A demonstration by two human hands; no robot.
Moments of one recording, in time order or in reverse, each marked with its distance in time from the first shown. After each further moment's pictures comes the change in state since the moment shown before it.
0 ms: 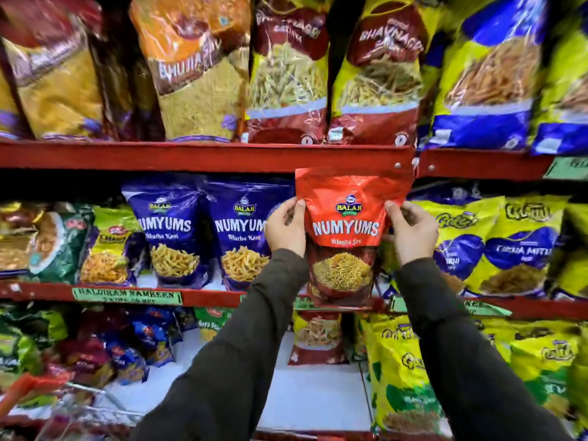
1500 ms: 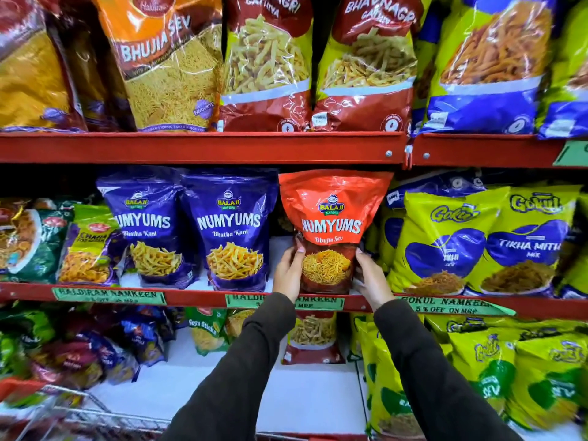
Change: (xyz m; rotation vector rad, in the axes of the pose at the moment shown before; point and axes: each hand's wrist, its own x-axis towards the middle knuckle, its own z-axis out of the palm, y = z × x) left_hand -0.024 -0.115 -0.017 0.257 -0.303 -0.275; right_hand -0.039 0.094 0.000 0.081 -0.440 0.528
